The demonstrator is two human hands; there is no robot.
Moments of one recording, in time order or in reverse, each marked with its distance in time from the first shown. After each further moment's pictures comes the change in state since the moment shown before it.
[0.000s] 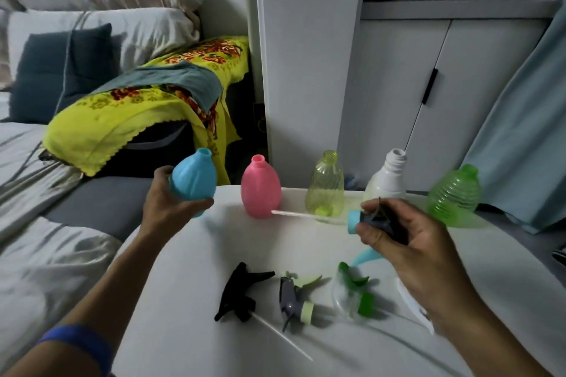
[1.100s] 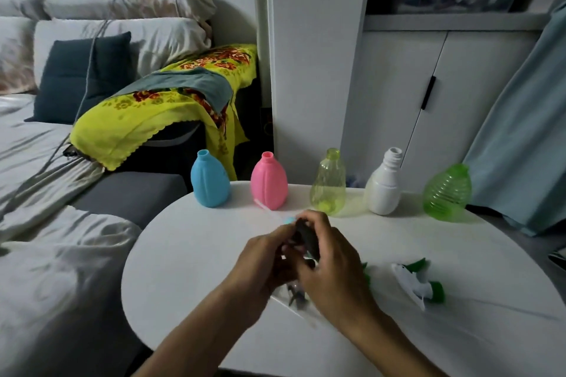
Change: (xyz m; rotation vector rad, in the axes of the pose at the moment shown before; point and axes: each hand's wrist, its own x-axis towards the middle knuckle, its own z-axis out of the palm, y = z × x) left_hand -0.170 0.124 0.021 -0.720 -0.666 -0.497; right_hand -0.049 0.003 0.088 -0.610 -0.098 -0.222
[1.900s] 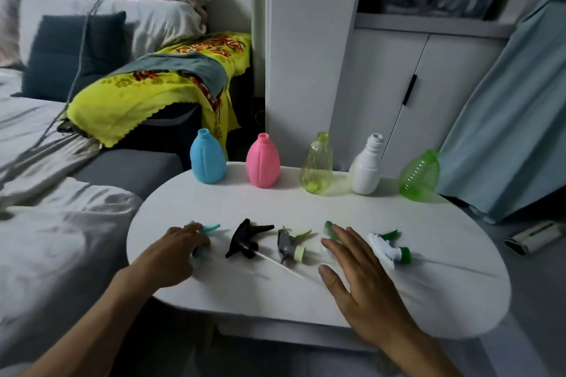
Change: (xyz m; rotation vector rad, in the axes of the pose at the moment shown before) left_hand -0.012 -0.038 -0.163 1.614 0.029 0.073; right_hand -0.085 0.030 -0.043 -0.273 -0.254 0.015
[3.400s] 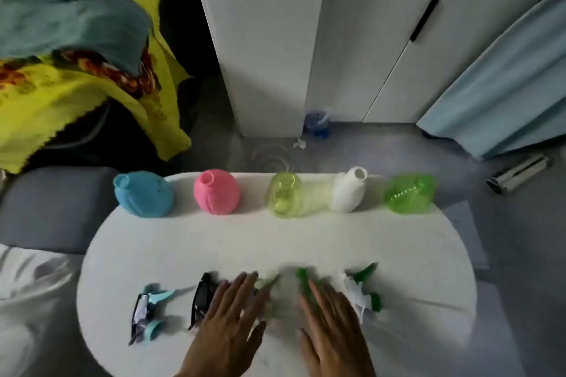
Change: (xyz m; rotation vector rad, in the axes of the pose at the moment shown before) left_hand 0.048 0.157 -0.036 -0.113 0.151 0.308; right_hand 0.080 0.021 -0.052 -0.202 -0.323 0.268
